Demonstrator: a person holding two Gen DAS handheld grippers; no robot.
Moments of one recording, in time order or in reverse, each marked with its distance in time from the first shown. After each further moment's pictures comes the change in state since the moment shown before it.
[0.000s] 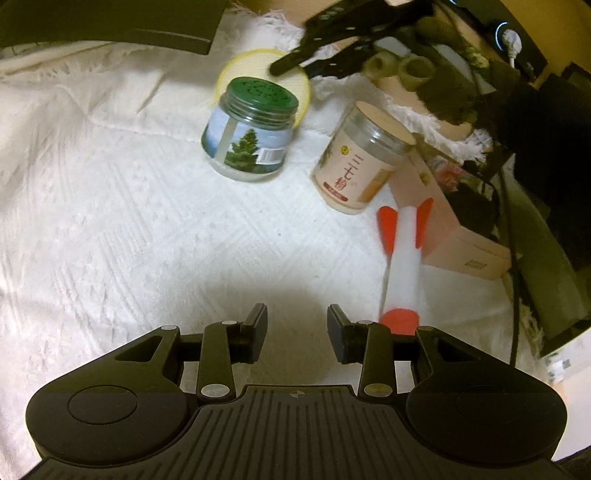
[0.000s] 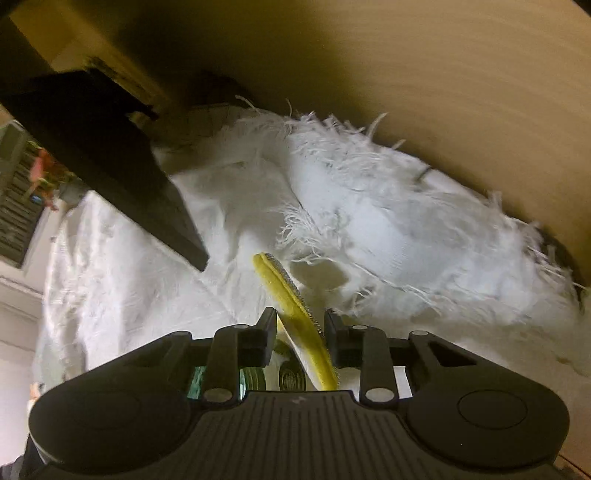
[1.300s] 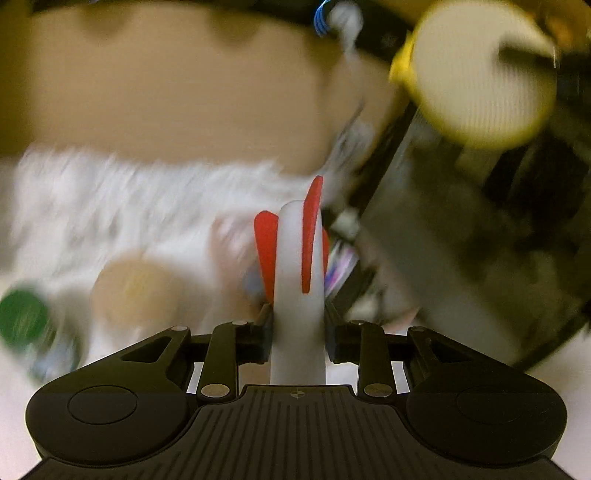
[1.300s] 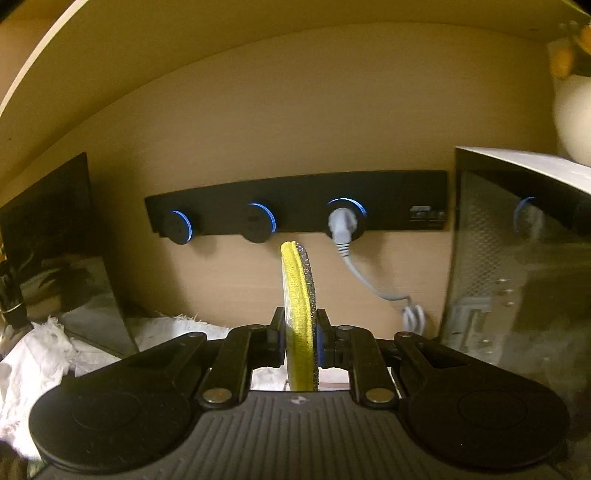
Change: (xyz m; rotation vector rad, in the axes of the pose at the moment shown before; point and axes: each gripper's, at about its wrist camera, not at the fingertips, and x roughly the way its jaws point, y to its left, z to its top) left arm 0.046 -0.168 0.124 0.339 -0.010 -0.196; right arm -0.320 0.094 -0.287 0.171 -0.871 -0.583
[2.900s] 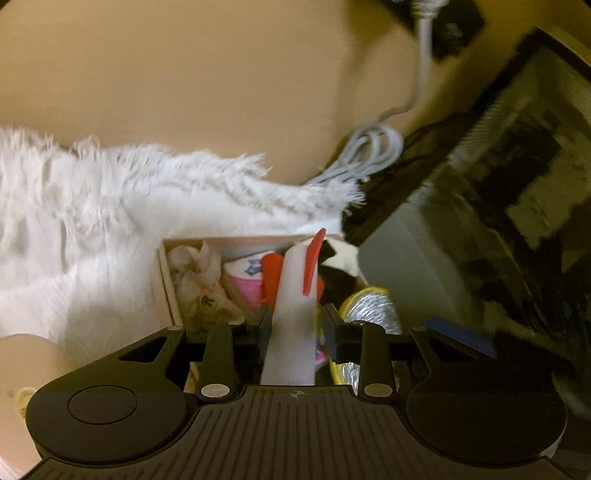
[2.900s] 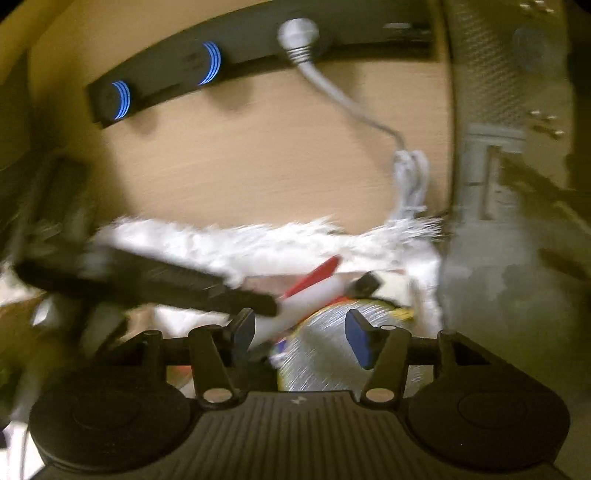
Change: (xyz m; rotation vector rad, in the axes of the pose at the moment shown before) left arm 0.104 0.028 0.066 -0.148 0.097 -0.145; right arm 0.111 -0.027 -0.139 0.053 0.164 -0.083
